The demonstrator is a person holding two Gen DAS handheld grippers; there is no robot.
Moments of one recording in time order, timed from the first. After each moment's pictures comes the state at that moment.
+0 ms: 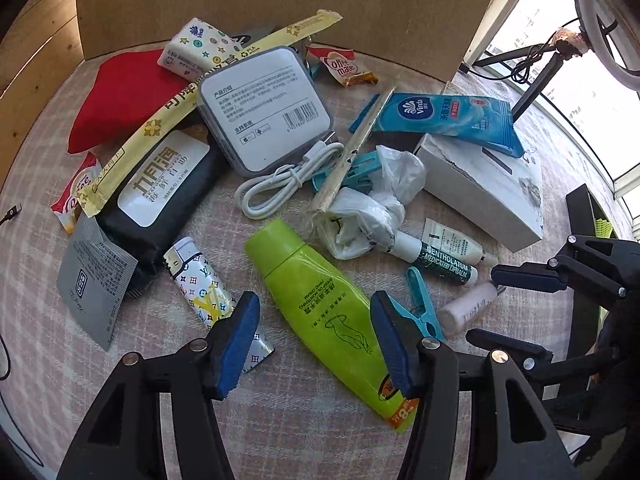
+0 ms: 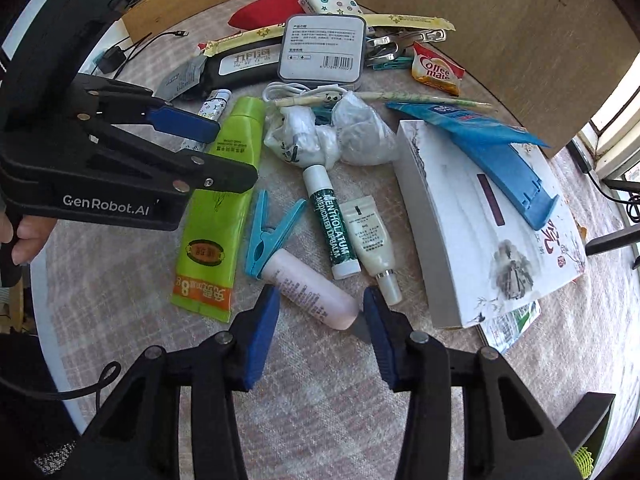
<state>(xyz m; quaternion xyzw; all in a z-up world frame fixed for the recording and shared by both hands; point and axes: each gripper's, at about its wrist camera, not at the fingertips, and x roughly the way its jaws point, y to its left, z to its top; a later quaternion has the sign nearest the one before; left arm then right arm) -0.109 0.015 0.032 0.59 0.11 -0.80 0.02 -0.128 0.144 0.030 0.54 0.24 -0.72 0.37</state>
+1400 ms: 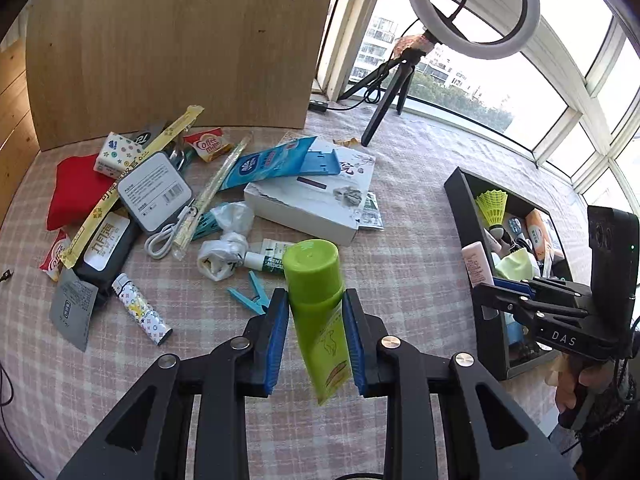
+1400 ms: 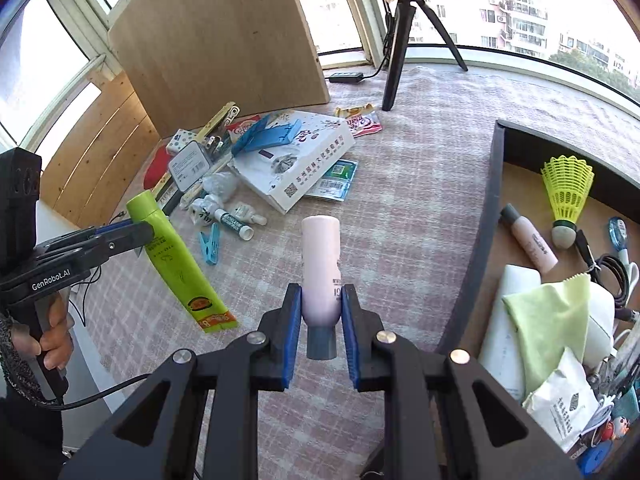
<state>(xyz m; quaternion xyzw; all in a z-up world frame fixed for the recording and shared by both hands) -0.063 0.100 0.121 0.49 0.07 -0.86 -0.11 -0.046 0.348 0.095 0.50 -0.10 -0.85 0.16</state>
